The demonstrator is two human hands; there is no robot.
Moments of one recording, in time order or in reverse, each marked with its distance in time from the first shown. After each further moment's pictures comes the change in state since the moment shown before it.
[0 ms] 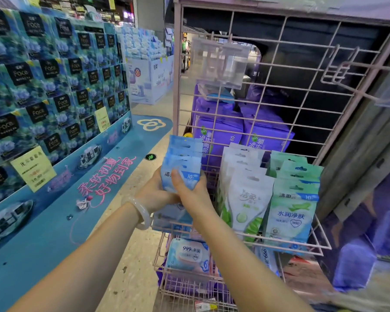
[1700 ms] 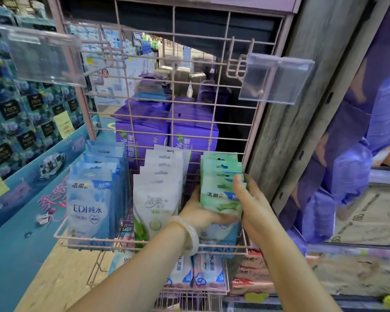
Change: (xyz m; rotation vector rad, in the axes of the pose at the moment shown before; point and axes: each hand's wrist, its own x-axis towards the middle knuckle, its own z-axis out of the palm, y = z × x) left_hand 0.042 0.006 0.228 -0.193 -0.182 -0.229; right_hand -0.015 0.006 -0.251 0.272 0.067 -0.164
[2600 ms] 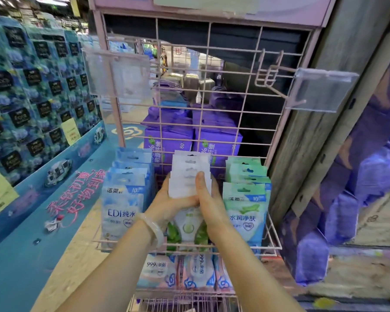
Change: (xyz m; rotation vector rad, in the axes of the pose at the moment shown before) left_hand -0.033 0.025 -0.104 -0.097 0.139 0.140; right_hand 0.001 0.027 0.129 -0.149 0.039 0.080
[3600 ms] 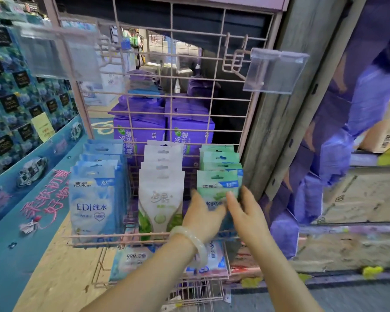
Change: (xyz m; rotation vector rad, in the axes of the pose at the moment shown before) left_hand -0.037 -0.019 0.107 0.326 0.001 -0.146; right_hand -0.044 0.012 -0.115 -0.458 0.239 -0.087
